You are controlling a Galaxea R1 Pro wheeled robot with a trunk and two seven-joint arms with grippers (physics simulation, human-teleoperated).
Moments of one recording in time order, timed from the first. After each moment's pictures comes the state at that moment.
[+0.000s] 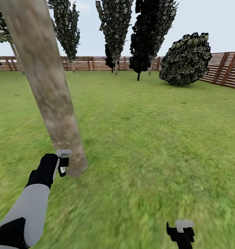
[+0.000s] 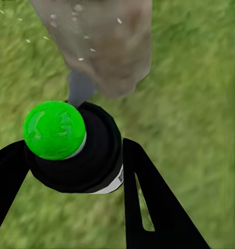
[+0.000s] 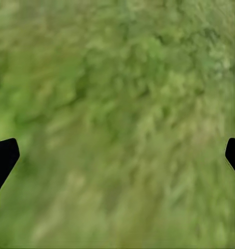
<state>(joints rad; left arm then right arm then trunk) -0.88 0.02 0.35 -0.81 -0.42 0.76 -0.13 -0.49 -0.07 -0.22 -0.03 0.37 -0.48 -0.30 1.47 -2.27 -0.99</state>
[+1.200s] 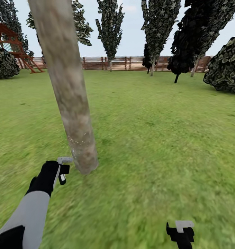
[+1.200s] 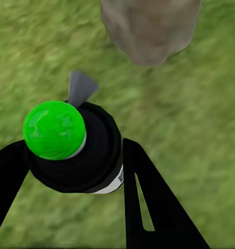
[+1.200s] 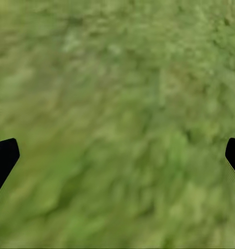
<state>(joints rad) -0.82 0.02 0.35 -0.79 -0.41 0.75 -0.12 -0.49 -0.07 -0.22 -0.03 0.37 -0.48 -0.30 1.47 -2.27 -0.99</state>
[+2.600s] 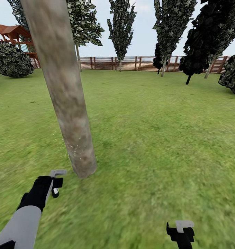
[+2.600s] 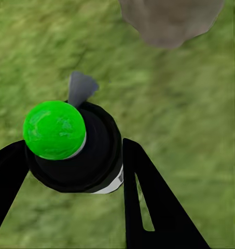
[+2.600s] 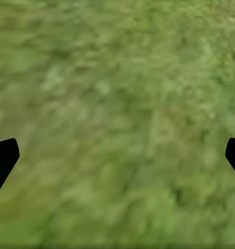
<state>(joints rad) -0.71 0.07 0.40 -0.74 -0.40 0.63 -0.12 -0.49 -0.07 -0.22 -0.03 0.36 -0.48 -0.30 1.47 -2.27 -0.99</state>
